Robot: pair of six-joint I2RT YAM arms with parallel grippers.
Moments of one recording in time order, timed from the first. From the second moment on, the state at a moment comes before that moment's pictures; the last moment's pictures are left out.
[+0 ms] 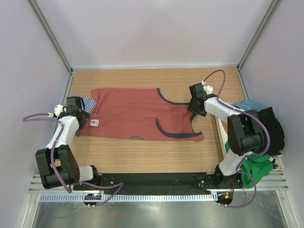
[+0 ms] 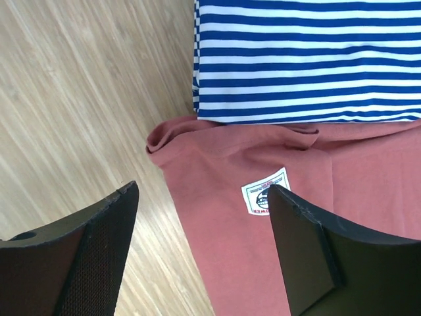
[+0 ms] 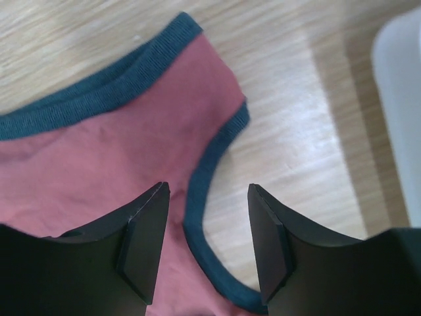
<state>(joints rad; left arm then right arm) 0.20 1.31 0.83 -0.59 -0.39 -0.97 0.29 1.68 1.08 -0.46 0.36 0.63</state>
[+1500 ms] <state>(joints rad) 0.03 1.68 1.36 -0.56 -0.20 -0.71 0.31 2.07 1.68 -0.41 0.12 0.47</state>
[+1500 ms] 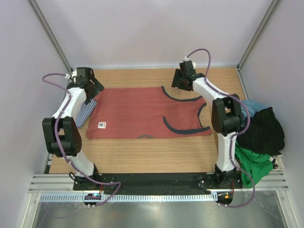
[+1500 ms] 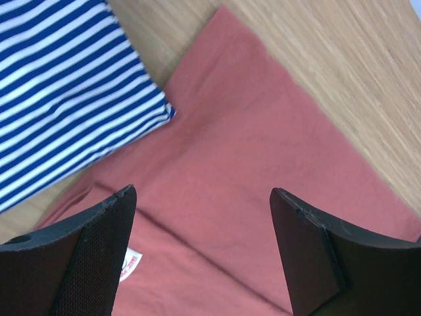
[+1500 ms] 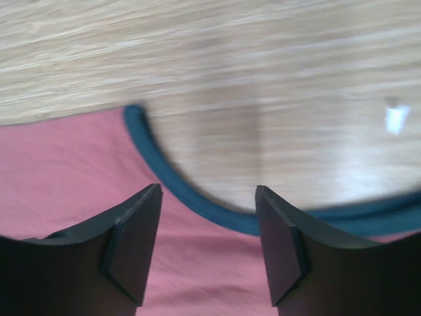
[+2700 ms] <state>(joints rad) 0.09 2.20 1.89 -0.67 -0.25 -0.57 0.37 2.56 2.21 -0.41 -0.08 0.47</state>
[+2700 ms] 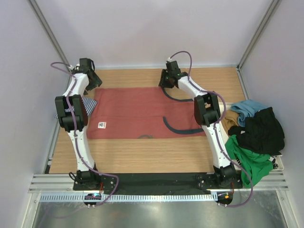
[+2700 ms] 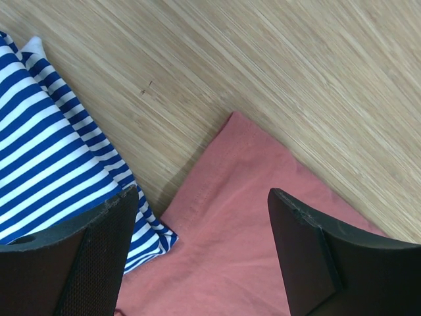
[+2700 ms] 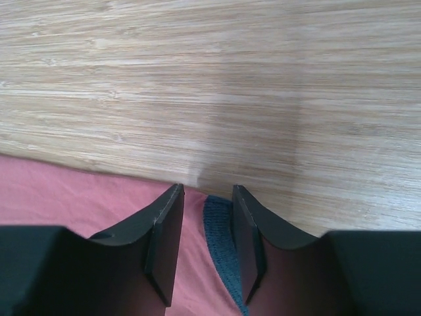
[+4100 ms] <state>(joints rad) 0.05 2.54 2.26 -0.65 -0.12 -0.57 0.36 2.42 1.99 -0.41 0.05 0.42</state>
